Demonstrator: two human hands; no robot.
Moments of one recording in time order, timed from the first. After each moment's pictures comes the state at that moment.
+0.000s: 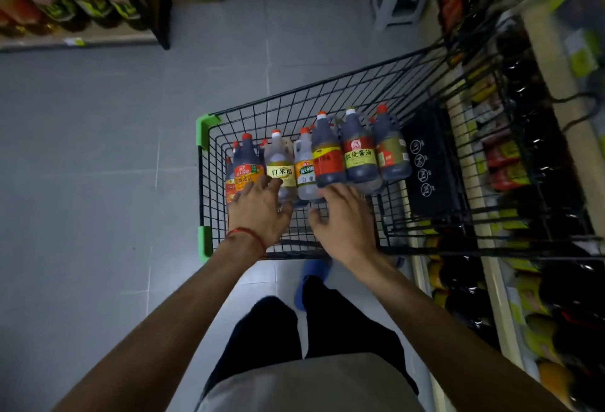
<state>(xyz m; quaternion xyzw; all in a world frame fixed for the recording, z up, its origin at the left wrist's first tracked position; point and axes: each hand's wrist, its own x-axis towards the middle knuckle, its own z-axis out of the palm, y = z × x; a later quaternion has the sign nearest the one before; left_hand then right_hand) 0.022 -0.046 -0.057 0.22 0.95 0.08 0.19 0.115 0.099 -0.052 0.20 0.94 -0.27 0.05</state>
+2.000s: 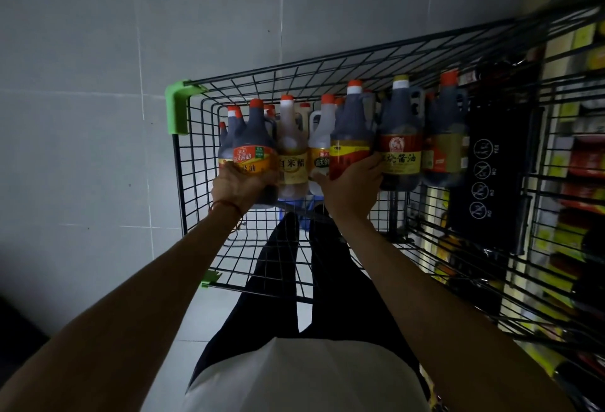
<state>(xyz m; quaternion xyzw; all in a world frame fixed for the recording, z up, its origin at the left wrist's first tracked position) -0.100 -0.050 -0.212 -0.19 0.86 0.31 0.37 -0.029 0.131 -0.213 0.50 0.80 -0.28 0.17</state>
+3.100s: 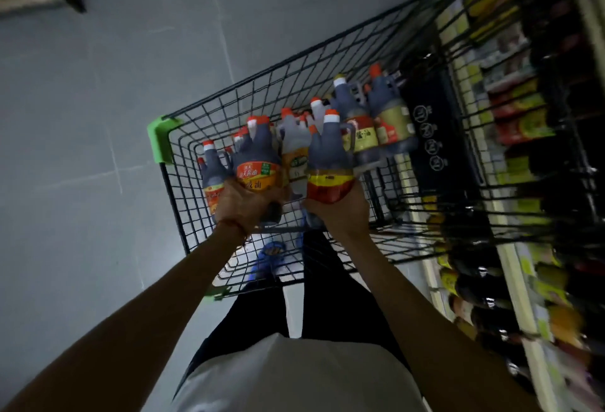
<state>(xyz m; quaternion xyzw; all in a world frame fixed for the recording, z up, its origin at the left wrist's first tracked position) -0.068 -0.047 -0.168 -0.04 0.85 0.36 0.38 0.059 0.098 -0.155 0.57 0.64 -0.51 0.02</state>
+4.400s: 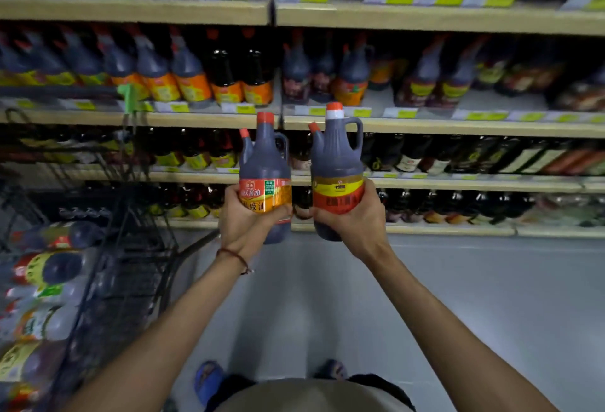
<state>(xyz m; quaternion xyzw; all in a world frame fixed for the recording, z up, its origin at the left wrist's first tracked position) 0.502 -0.011 0.032 0.53 0.62 0.36 0.45 0.689 -0.088 0.050 0.73 0.37 -0.29 -0.49</state>
